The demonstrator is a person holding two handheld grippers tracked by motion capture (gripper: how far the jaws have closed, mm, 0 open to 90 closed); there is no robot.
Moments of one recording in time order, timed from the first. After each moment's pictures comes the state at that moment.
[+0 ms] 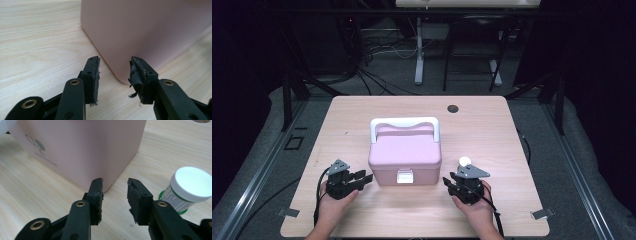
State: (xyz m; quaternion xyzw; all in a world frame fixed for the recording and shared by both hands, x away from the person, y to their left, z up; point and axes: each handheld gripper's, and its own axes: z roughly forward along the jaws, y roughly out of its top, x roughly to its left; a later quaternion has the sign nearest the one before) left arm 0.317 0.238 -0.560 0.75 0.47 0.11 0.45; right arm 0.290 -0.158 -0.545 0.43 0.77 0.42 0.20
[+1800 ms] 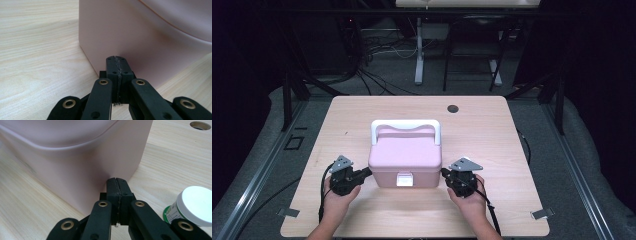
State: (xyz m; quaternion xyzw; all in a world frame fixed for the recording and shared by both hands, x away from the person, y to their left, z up) left arm 0.317 0.223 -0.546 0.74 0.45 0.14 0.47; right arm 0.305 -0.142 -0.540 0.43 0.77 0.42 0.21
